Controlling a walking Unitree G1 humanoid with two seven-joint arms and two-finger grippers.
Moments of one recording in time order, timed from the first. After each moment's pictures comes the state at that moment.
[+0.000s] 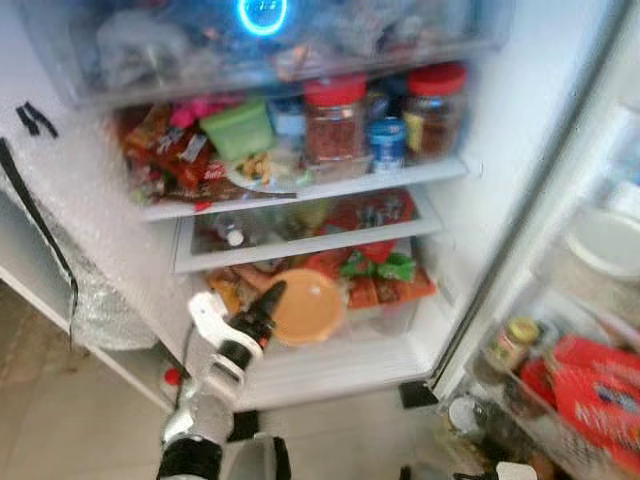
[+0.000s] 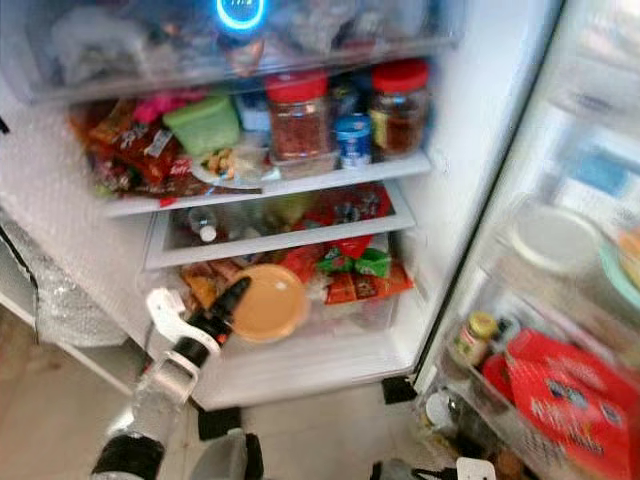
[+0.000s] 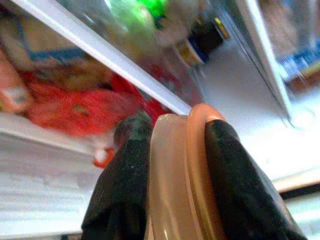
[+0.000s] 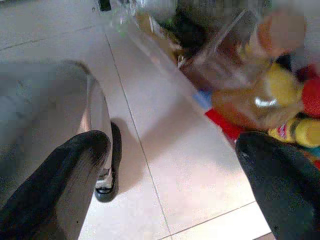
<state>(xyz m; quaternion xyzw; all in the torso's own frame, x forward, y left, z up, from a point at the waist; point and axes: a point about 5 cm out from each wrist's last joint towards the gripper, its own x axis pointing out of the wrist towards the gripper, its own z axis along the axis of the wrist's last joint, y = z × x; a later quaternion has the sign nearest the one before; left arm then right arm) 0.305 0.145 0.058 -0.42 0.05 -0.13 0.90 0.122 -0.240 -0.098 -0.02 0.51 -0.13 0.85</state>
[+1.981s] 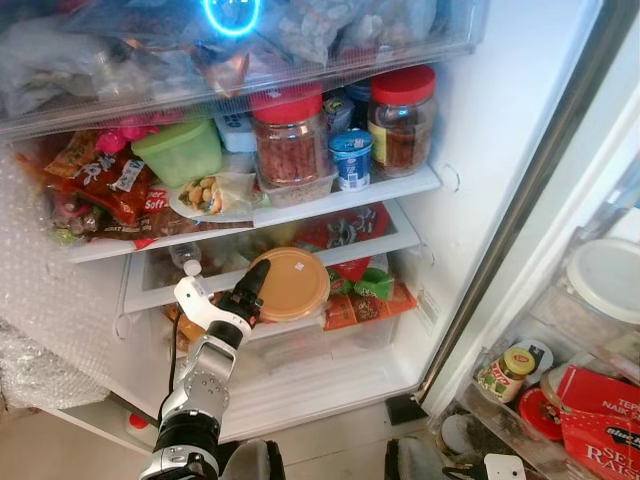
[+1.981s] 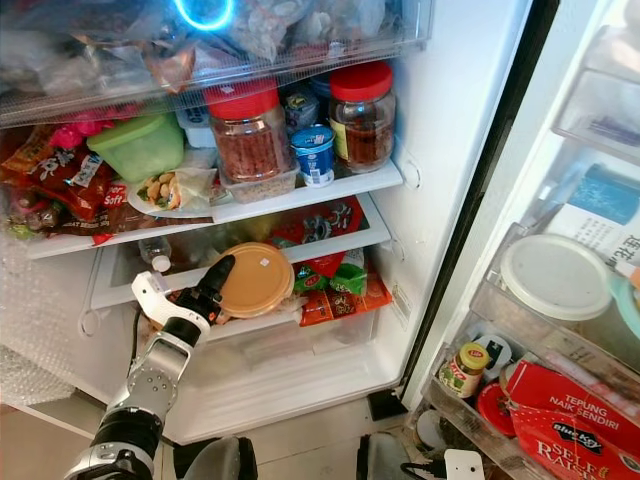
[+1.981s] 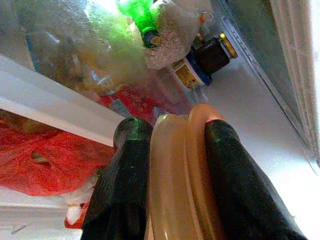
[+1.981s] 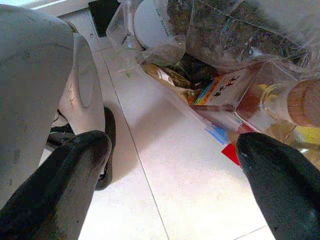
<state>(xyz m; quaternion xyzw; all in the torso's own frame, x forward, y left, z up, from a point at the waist) 0.325 0.150 0.071 -0.44 0.02 -0.10 0.89 0.129 -0.235 -0.097 -0.04 0.50 -0.11 0.86</state>
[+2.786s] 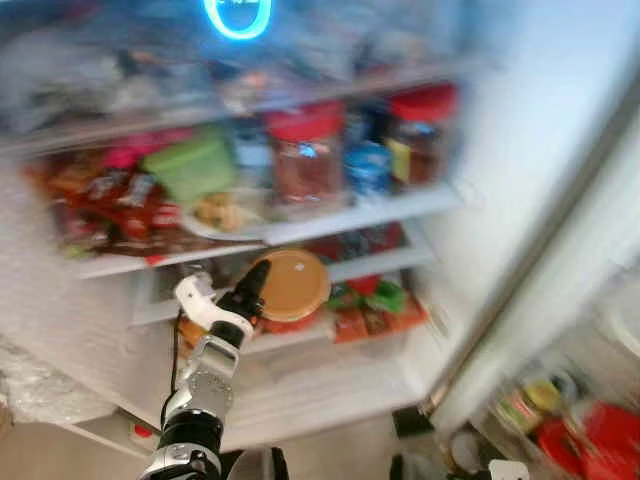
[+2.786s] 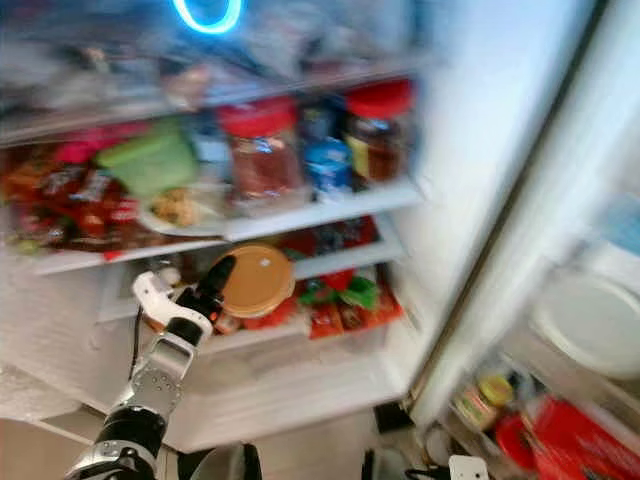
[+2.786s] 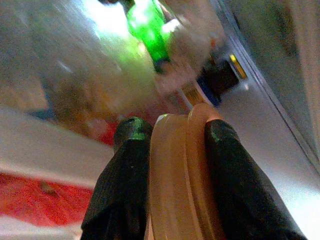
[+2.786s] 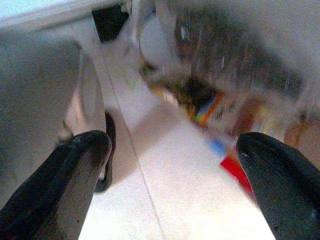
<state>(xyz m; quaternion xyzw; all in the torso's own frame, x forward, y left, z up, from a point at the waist) 0.326 0.151 0.068 -0.44 0.01 -0.09 0.90 0.124 -0.238 -0.098 -0.04 0.51 -0.11 0.85</state>
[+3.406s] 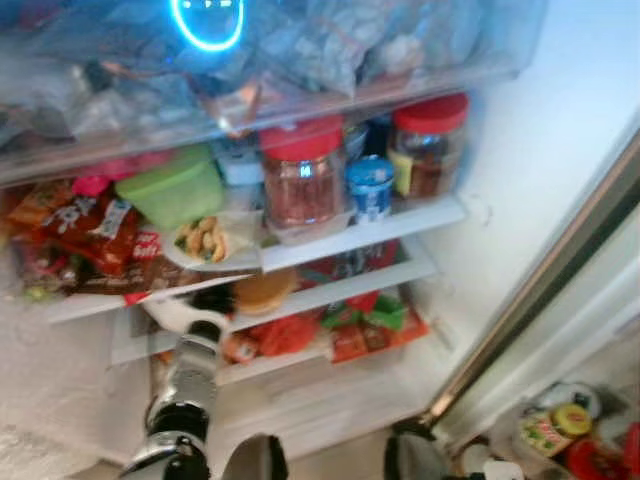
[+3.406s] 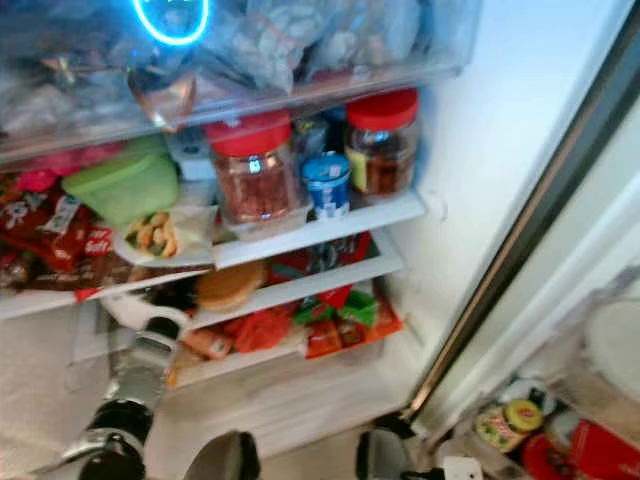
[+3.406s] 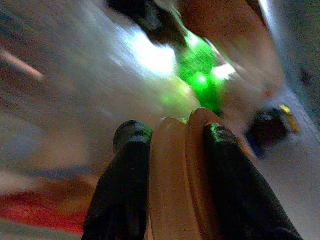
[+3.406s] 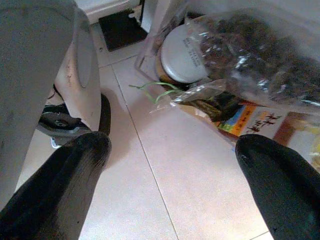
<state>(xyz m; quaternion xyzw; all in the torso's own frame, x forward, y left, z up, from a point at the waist) 0.330 0.183 0.064 -0.46 0.00 0.02 0.89 0.122 -0.235 -0.099 -0.04 0.52 -0.10 0.85</state>
